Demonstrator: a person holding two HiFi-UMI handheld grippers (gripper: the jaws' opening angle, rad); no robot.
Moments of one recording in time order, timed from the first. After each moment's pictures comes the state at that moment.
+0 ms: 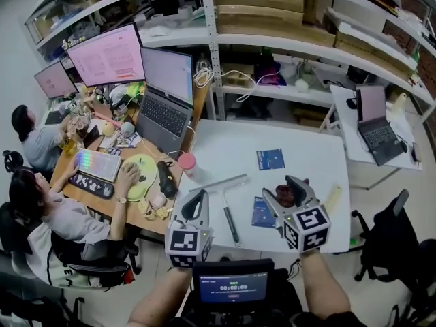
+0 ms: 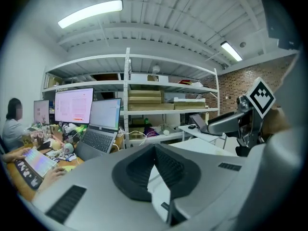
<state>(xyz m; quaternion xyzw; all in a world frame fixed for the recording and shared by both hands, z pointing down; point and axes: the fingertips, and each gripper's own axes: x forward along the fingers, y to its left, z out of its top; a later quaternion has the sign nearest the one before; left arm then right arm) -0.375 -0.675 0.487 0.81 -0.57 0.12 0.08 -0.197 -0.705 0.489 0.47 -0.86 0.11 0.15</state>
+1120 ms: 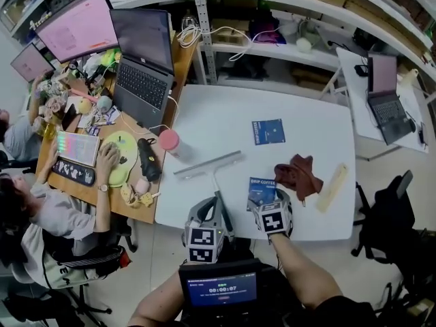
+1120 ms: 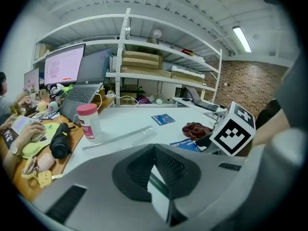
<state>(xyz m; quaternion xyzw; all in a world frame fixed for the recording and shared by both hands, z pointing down) -0.314 -0.717 0.703 0.80 -0.51 0.23 0.22 -0.165 -0.736 0.822 0.48 -0.73 0.29 0.39</state>
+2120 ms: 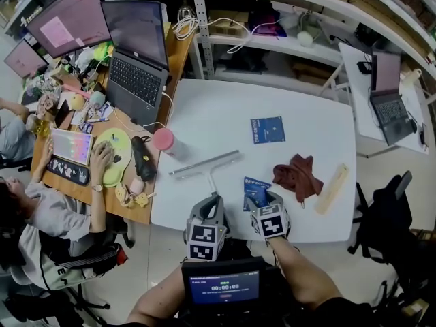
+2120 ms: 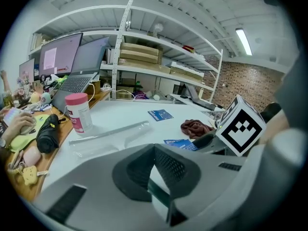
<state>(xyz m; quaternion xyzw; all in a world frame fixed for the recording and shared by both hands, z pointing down) -0.303 -0.744 0.738 0.80 -0.49 0.24 0.25 -0.185 -0.753 0.829 0.45 -0.75 0.30 0.37</state>
